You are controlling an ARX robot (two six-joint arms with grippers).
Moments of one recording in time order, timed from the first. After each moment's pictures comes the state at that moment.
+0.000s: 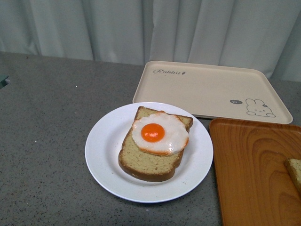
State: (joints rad) left arm 0.00 0.00 0.02 0.00 0.00 0.00; right arm -0.18 1.17 0.32 0.29 0.09 0.70
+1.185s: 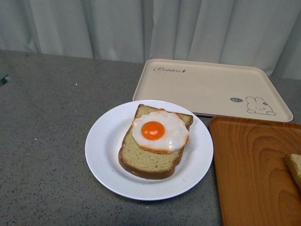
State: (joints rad) left arm 0.00 0.00 0.02 0.00 0.00 0.00; right arm -0.20 1.78 0.50 0.45 0.10 0.65
